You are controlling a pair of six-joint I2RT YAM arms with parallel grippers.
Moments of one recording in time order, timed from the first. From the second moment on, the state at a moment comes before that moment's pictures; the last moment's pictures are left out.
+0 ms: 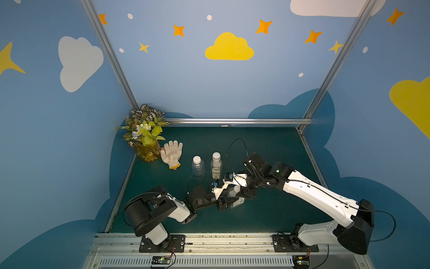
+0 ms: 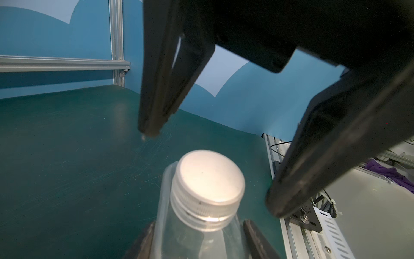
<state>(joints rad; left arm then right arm) -0.87 1.61 0.27 1.26 0.42 -0.21 0.90 1.36 1.20 -0.93 -0.20 -0.62</state>
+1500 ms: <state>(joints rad) -0.87 1.61 0.26 1.28 0.41 -0.23 1.05 1.46 1.31 -1.04 0.07 0.06</state>
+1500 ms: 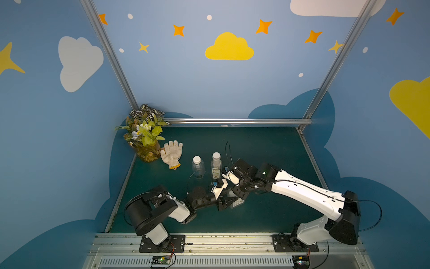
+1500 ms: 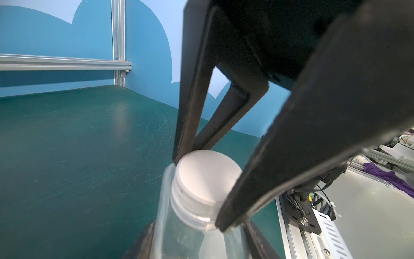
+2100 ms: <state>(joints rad) -0.82 1.59 0.27 1.22 0.55 -0.21 0.97 1.30 1.34 -1.11 -0.15 -0.51</state>
